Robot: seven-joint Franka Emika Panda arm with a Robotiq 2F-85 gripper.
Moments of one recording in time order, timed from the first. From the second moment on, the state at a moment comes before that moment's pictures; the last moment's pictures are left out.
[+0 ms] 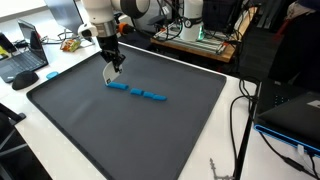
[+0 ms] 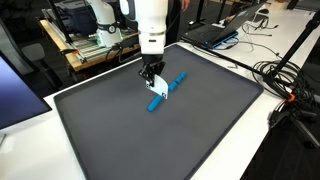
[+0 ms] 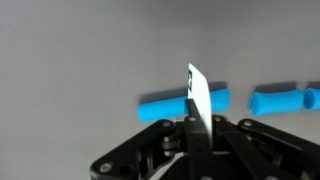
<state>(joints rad) -0.12 0.41 -0.05 -2.06 -0.07 2.54 -0.22</state>
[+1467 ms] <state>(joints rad) -0.11 0.56 -0.05 -1.94 -0.08 2.48 -0.22</state>
